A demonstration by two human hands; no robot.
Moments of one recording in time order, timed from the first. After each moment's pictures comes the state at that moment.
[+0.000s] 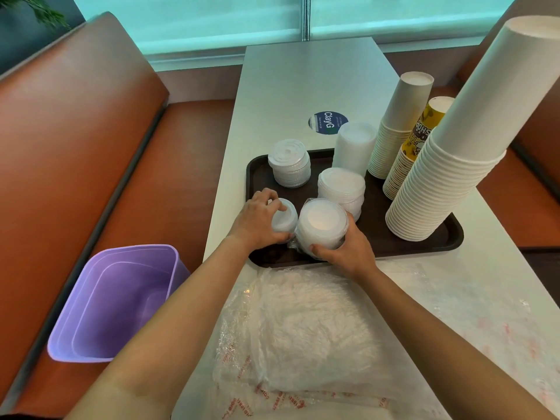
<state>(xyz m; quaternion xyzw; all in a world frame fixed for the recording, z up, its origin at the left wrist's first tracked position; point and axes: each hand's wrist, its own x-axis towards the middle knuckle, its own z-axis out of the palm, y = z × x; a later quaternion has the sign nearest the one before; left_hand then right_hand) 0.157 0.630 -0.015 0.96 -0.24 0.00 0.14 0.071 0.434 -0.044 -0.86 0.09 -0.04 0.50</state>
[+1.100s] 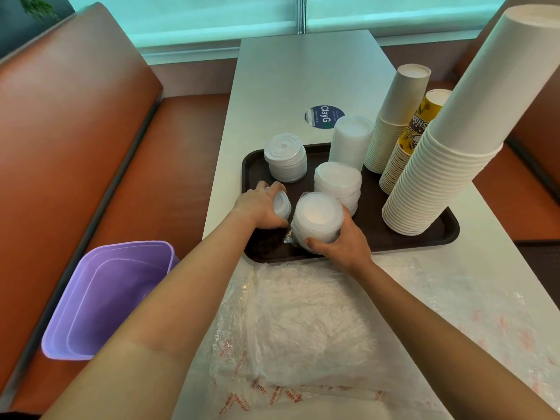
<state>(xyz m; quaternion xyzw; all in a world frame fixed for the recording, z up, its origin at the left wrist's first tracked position) 0.188 0.612 -0.008 0.97 -0.19 -0.14 0.03 0.071 0.436 -0.041 -0.86 0.10 -0.03 0.50</state>
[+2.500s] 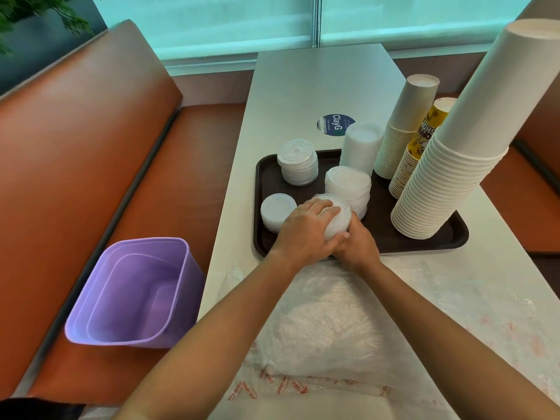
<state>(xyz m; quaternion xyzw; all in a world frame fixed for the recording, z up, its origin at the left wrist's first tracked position) 0.094 0.569 0.001 0.93 -0.31 0.07 0.20 0.070 0.437 -0.041 -0.88 0.10 -0.01 0.47</state>
